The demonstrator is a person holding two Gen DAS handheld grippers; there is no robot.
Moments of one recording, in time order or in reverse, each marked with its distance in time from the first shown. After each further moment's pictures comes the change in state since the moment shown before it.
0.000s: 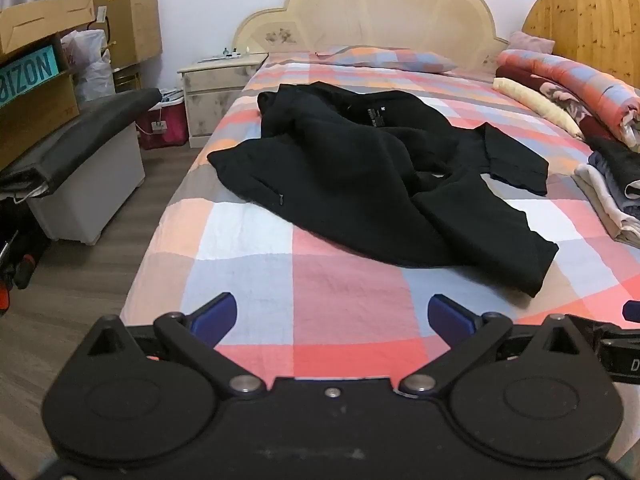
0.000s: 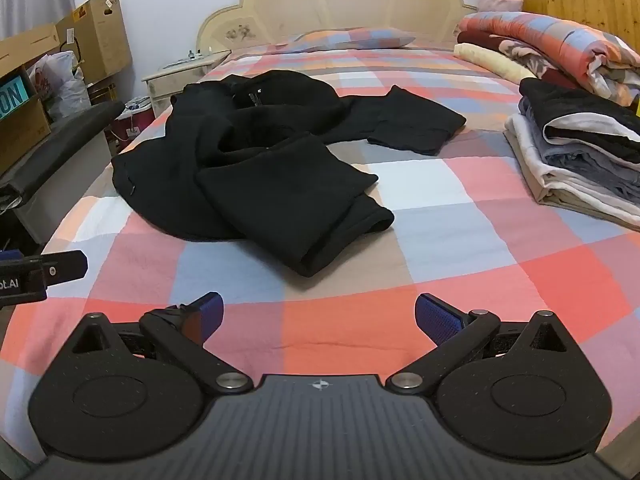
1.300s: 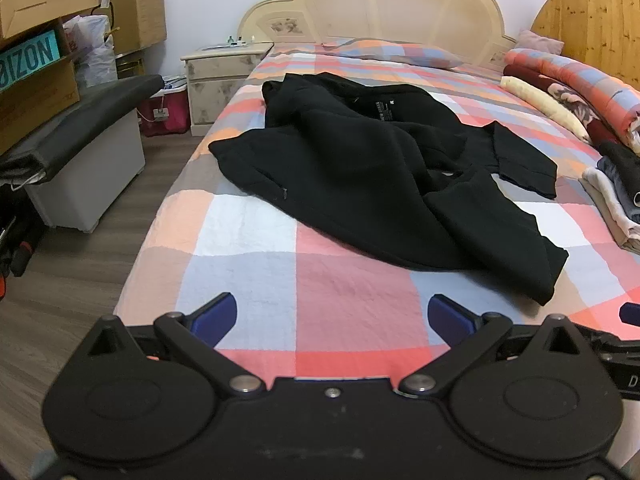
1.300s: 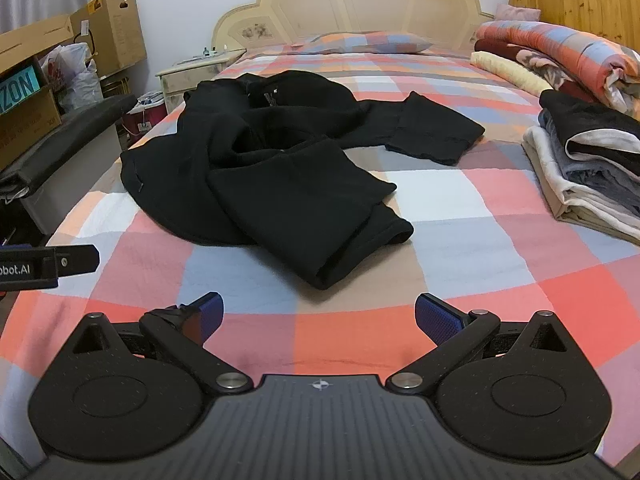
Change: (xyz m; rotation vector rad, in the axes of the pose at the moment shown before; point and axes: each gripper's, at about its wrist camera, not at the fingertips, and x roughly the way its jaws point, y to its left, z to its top) left arm 0.017 0.008 0.003 -0.030 0.026 -0.001; right arm 0.011 0.008 0.003 -0.041 -0.008 0.029
